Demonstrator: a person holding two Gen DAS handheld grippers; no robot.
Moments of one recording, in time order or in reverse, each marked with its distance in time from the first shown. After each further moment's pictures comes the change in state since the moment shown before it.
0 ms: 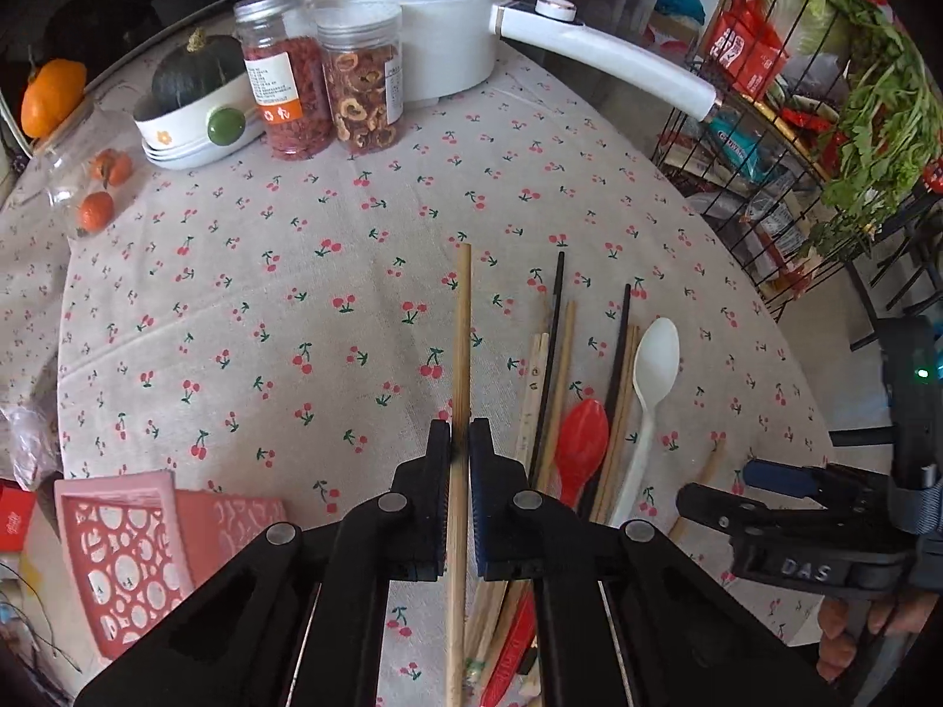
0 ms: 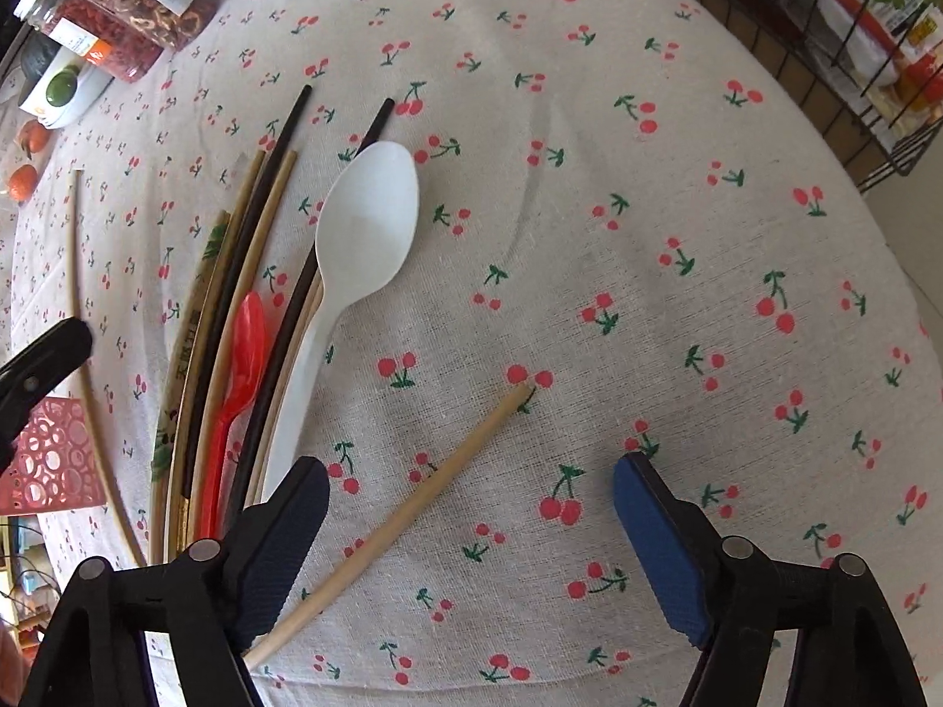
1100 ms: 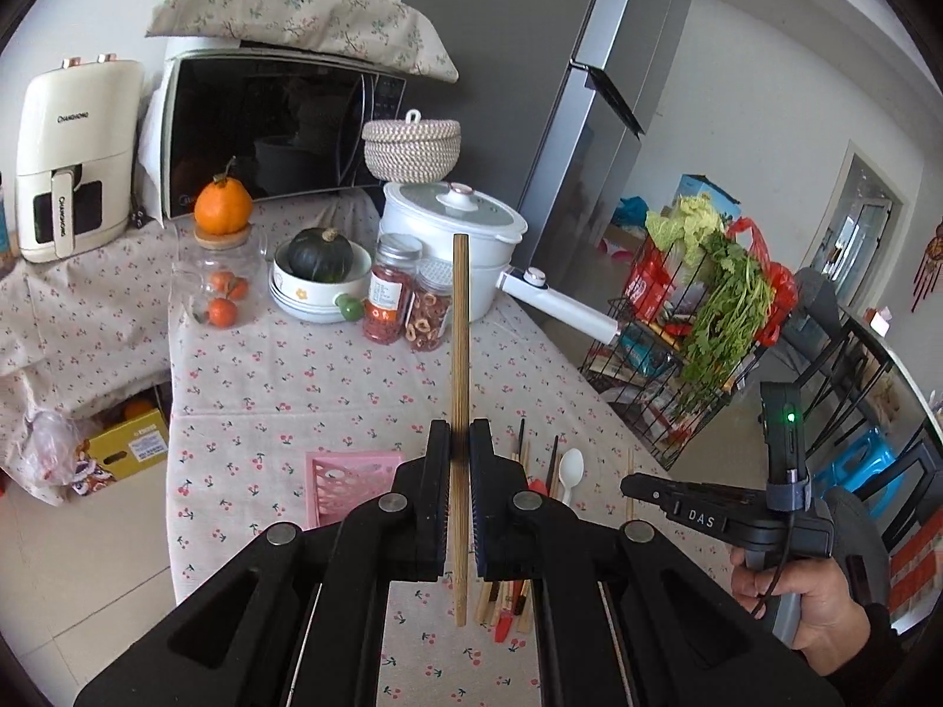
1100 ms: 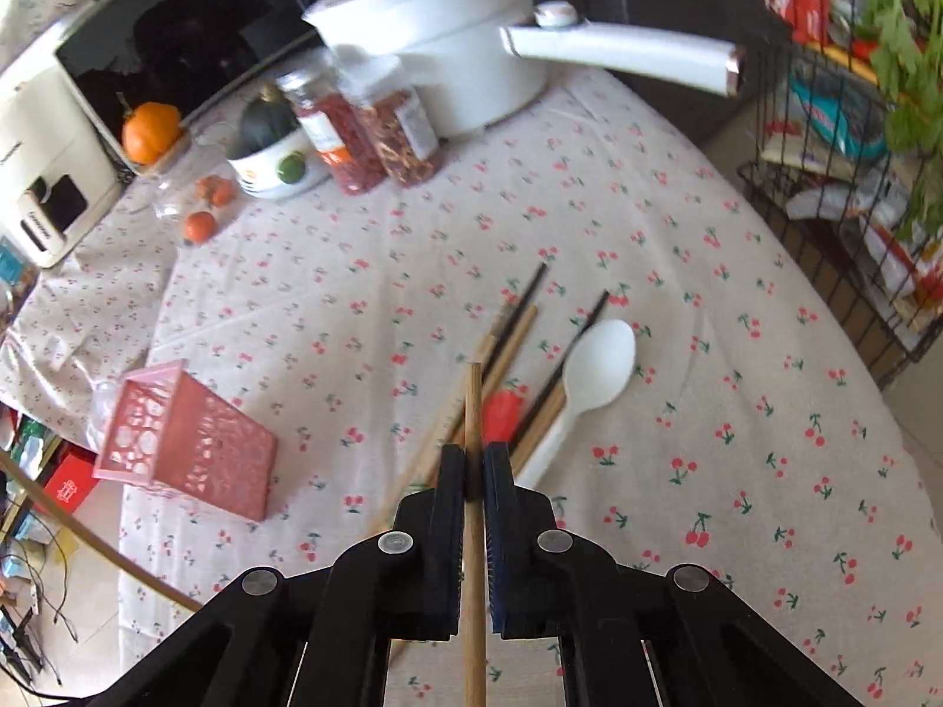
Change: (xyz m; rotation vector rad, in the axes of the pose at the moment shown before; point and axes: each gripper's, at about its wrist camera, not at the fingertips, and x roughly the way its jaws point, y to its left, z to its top) left arm -0.201 0.094 -0.094 -0.132 -0.540 -0.168; right arm -0.096 0.080 -0.066 -0.235 -0.444 0.115
